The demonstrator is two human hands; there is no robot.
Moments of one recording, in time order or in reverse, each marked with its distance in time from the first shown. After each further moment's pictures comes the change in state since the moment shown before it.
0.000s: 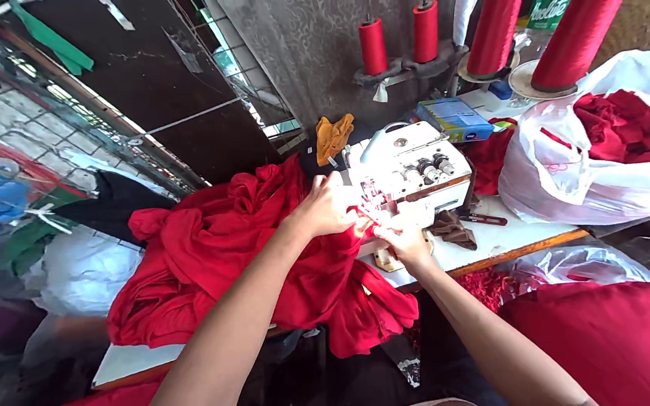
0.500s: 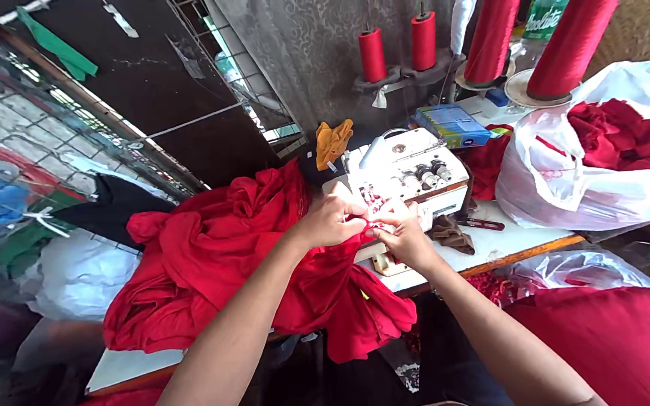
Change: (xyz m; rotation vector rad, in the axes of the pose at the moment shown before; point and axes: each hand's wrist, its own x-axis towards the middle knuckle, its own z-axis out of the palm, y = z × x) left_hand -0.008 0.023 -0.015 -0.535 0.115 -0.012; right_hand 0.014 -0.047 -0.014 -0.255 -0.157 -0.285
